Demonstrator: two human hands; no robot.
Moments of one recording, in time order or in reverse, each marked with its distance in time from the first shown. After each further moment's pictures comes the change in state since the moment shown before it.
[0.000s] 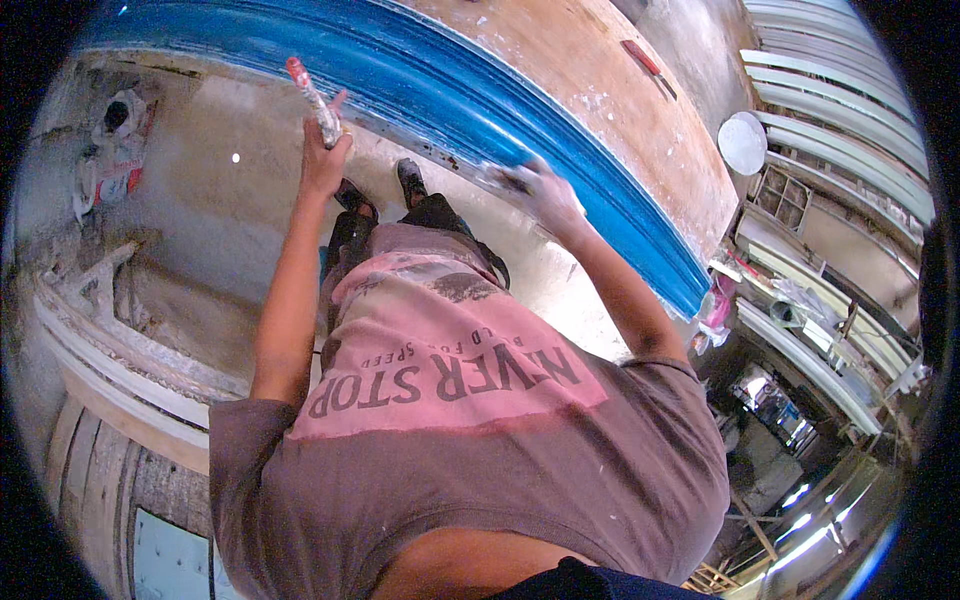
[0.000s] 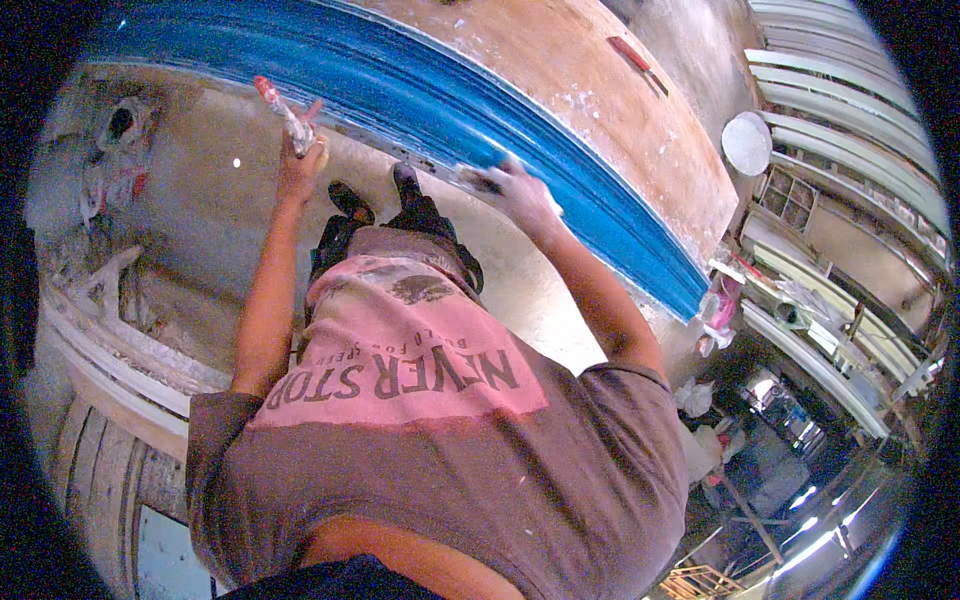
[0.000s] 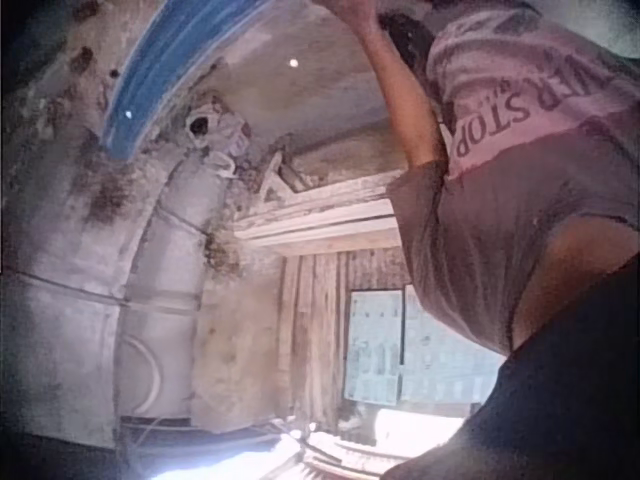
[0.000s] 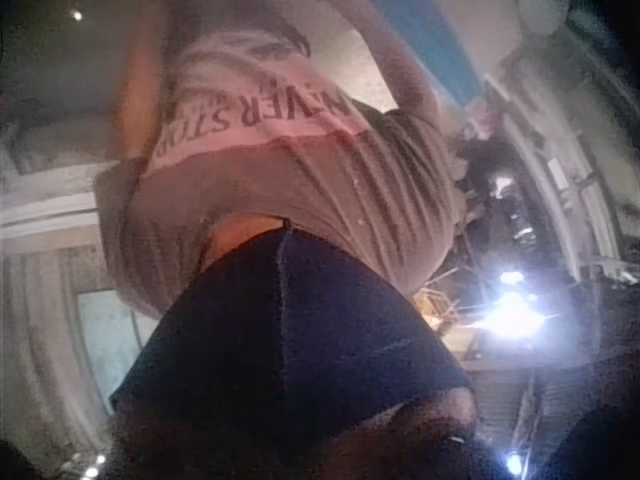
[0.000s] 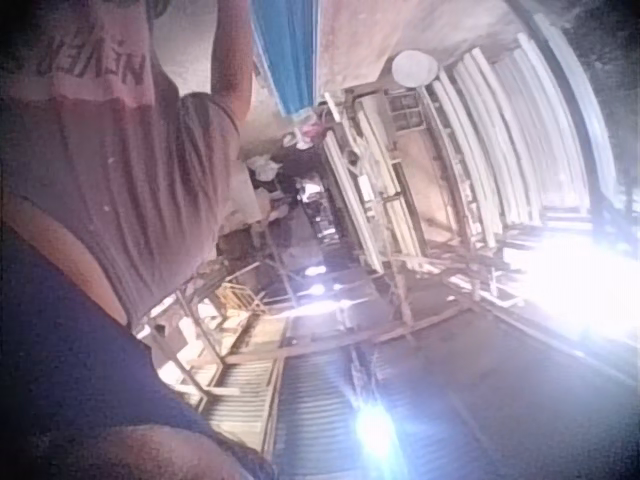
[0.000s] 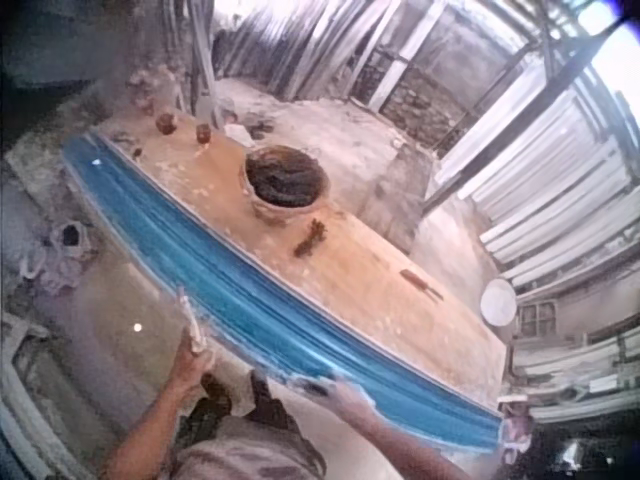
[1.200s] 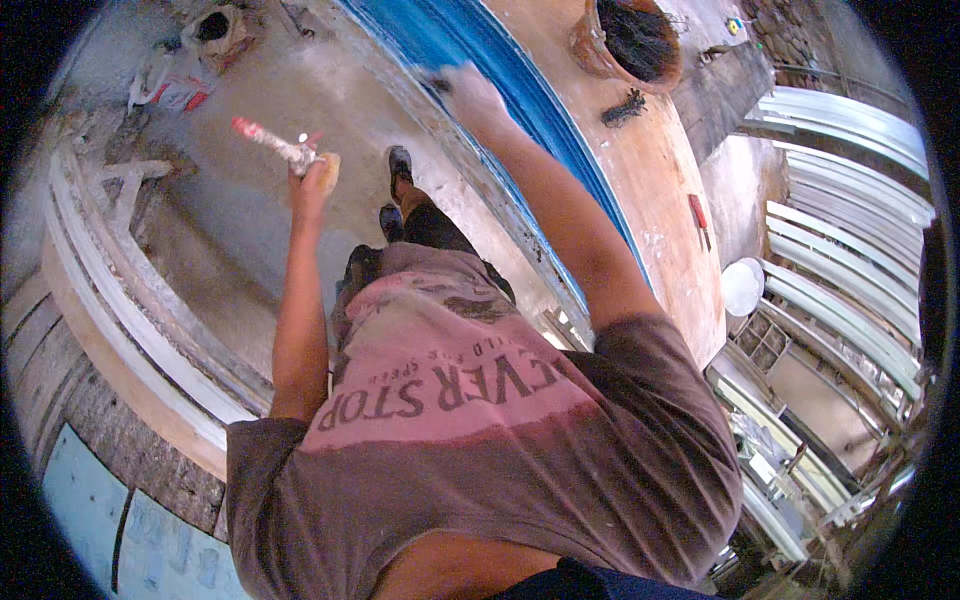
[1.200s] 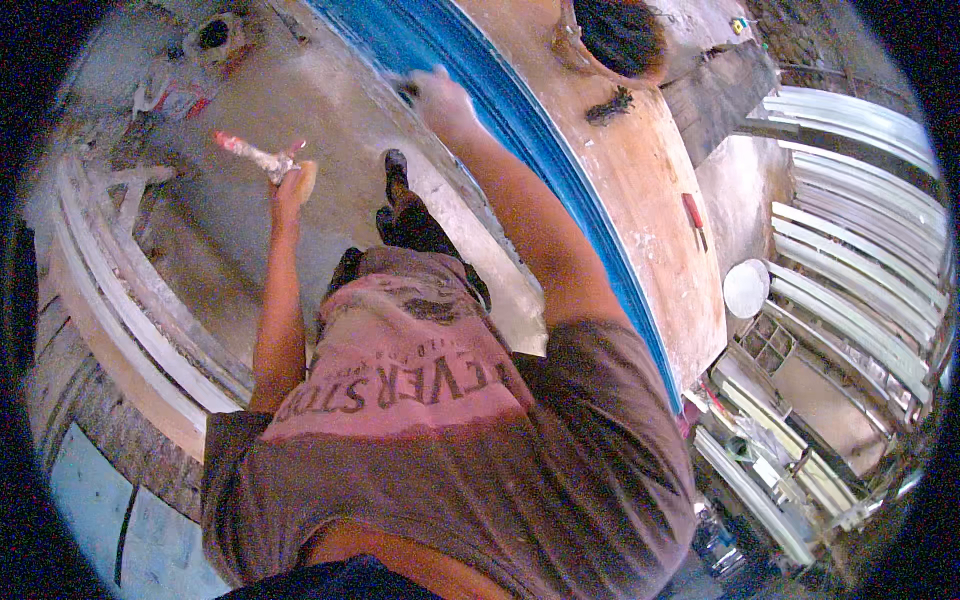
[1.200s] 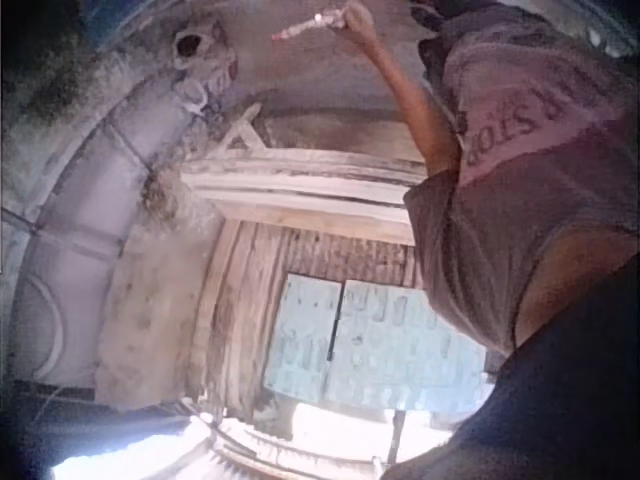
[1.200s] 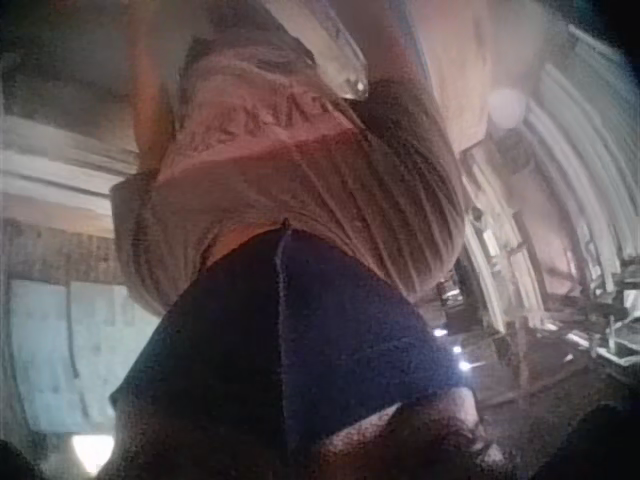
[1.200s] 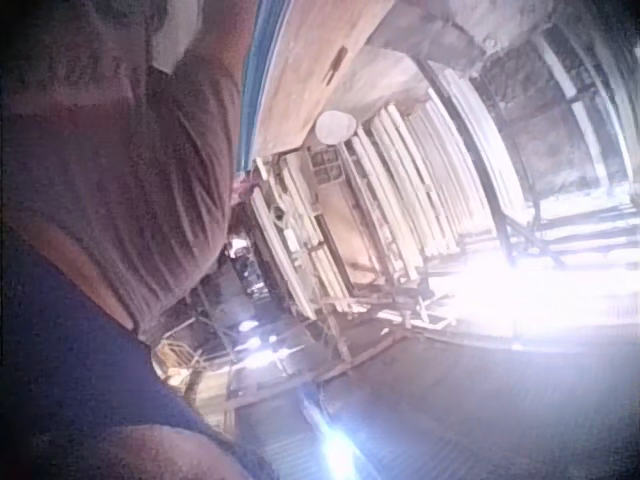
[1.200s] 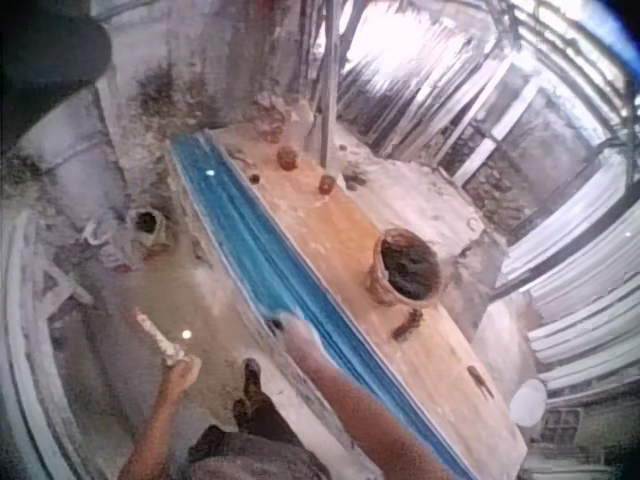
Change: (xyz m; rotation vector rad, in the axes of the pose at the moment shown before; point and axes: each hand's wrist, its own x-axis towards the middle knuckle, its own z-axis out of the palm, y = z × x) left_hand -0.005 -0.050 -0.207 -0.429 0.549 -0.281; right_hand 0.348 -0.260 0.020 -0.029 0.210 -0.561
